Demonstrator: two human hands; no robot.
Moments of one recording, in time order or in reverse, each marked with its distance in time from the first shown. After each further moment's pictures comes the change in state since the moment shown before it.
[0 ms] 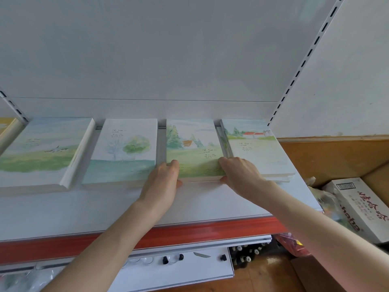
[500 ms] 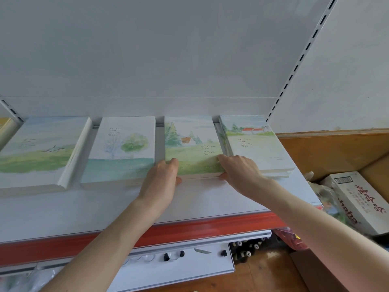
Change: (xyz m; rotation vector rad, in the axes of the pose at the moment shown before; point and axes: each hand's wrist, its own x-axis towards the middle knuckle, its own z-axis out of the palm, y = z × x) left_hand 0.002 -0.003 0.003 -0.007 0.011 0.008; right_hand 0.001 0.003 0.006 -0.020 0.039 -0.007
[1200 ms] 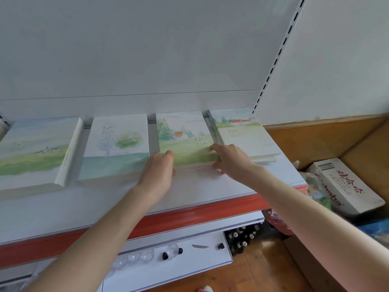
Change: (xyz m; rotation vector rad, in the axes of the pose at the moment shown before) left_hand 0.002 0.001 -0.009 0.043 -0.074 0.067; right_hand -0.012 -0.011 -0.006 0.249 0.009 0.155
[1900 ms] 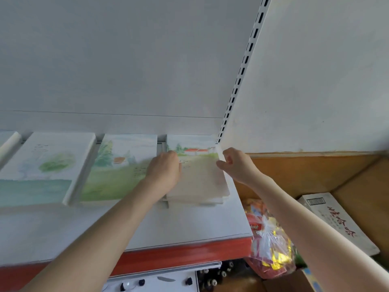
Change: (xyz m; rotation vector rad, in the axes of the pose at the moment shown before) left_hand 0.116 0.138 0.041 0.060 0.040 -0.143; right_hand 0.044 0.168 -0.061 0.355 0.081 0.145
